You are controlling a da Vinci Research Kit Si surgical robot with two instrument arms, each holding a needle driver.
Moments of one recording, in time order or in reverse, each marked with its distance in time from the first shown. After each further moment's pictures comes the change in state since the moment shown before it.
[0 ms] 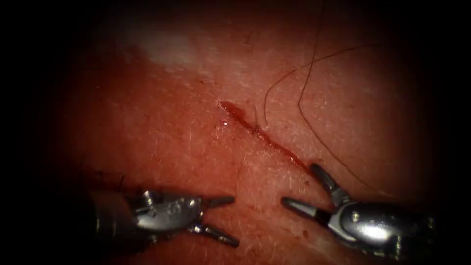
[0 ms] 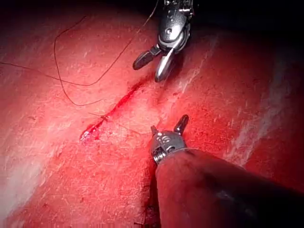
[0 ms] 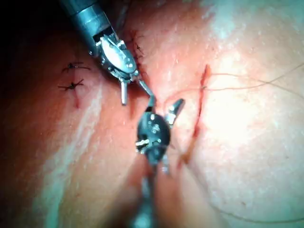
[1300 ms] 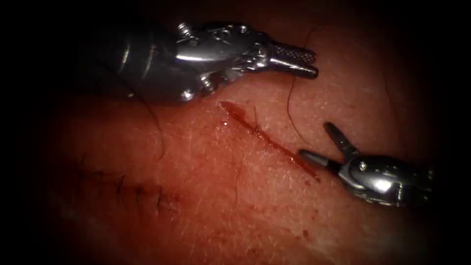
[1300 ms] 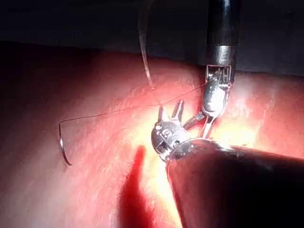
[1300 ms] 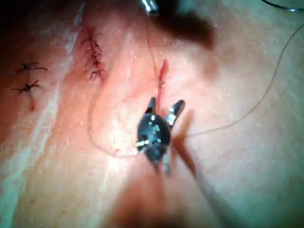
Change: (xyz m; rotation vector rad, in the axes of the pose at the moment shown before) right arm -0.003 0.007 0.003 -0.123 0.031 0.029; left arm 0.023 -0.005 -0.002 -0.234 0.316 0.072
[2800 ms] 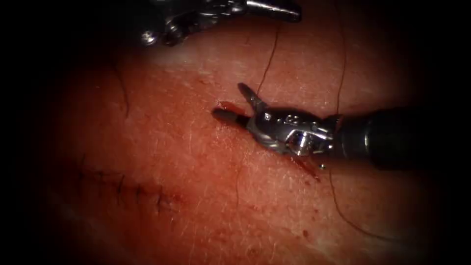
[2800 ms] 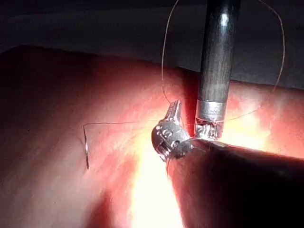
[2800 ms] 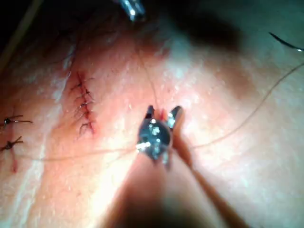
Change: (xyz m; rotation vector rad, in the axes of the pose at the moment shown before) right arm 0.003 -0.003 0.016 -0.018 -0.001 0.044; left arm 0.007 0.001 -0.004 -0.069 0.035 -0.046
